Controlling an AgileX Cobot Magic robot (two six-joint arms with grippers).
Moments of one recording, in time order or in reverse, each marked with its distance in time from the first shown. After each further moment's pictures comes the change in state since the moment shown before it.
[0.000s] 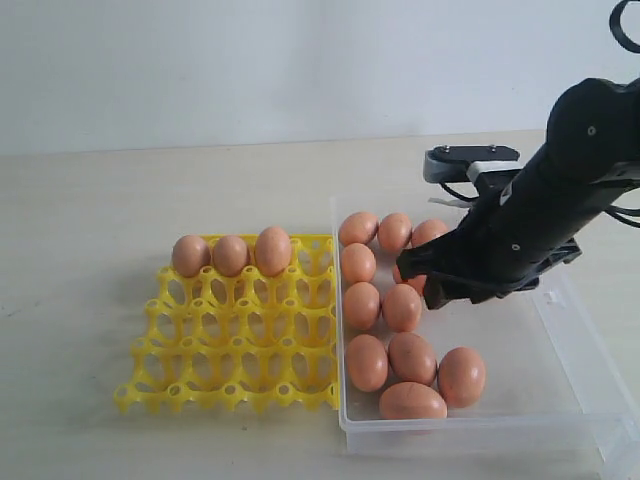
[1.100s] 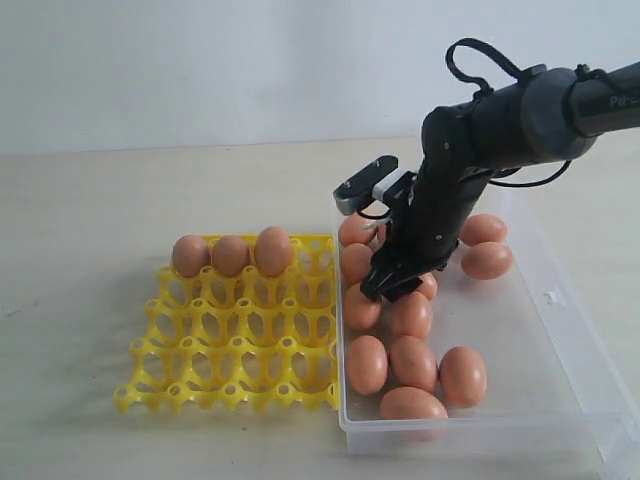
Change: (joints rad) left arm 0.000 0.000 0.000 0.000 0.000 0.000; right arm 0.054 0.400 -0.374 -0.183 0.053 -0.352
